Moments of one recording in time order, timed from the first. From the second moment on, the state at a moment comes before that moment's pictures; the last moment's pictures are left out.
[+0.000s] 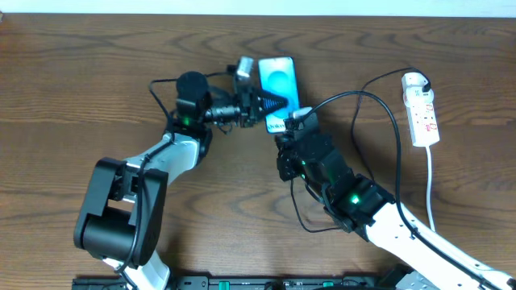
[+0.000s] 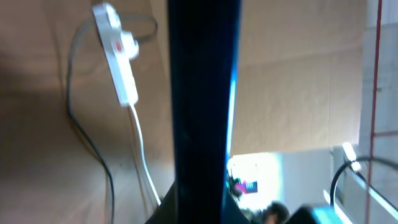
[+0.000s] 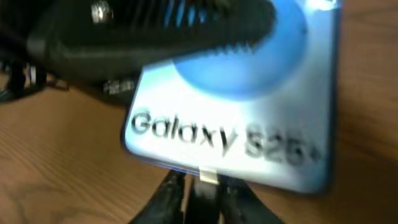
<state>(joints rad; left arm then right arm) -0.28 1.82 0.91 0.88 1.18 -1.35 0.74 1.25 0.78 -0.11 0.16 0.36</state>
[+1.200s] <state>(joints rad) -0.40 2.19 1.24 0.33 1.00 -0.71 0.68 0.71 0.79 -0.47 0.26 0.39</state>
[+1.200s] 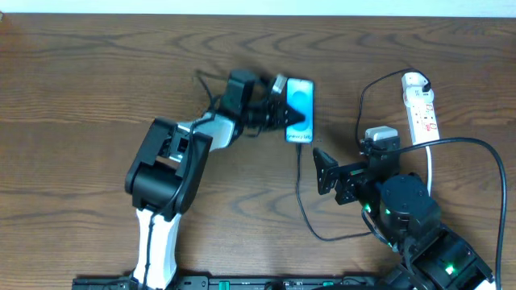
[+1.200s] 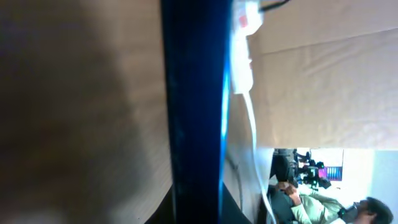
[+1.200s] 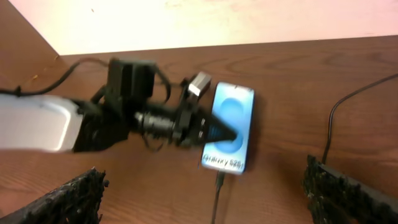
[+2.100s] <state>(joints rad) -0.45 2.33 1.34 0.17 1.02 -0.83 0.68 0.76 0.79 -0.48 0.26 0.40</state>
